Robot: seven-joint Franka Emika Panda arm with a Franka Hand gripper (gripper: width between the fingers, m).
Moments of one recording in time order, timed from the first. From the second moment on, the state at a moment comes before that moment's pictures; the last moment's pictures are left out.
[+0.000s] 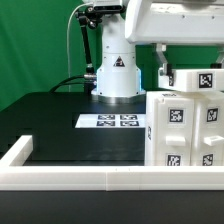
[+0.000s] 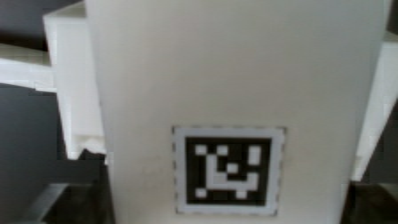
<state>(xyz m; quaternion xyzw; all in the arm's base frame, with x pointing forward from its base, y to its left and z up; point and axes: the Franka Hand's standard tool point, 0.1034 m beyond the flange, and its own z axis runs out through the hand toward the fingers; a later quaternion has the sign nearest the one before) 0.620 0.077 0.164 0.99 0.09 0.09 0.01</state>
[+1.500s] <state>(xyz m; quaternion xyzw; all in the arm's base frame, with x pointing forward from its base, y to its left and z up) 0.617 0.072 0.160 0.92 -0.38 0.12 -0.06</state>
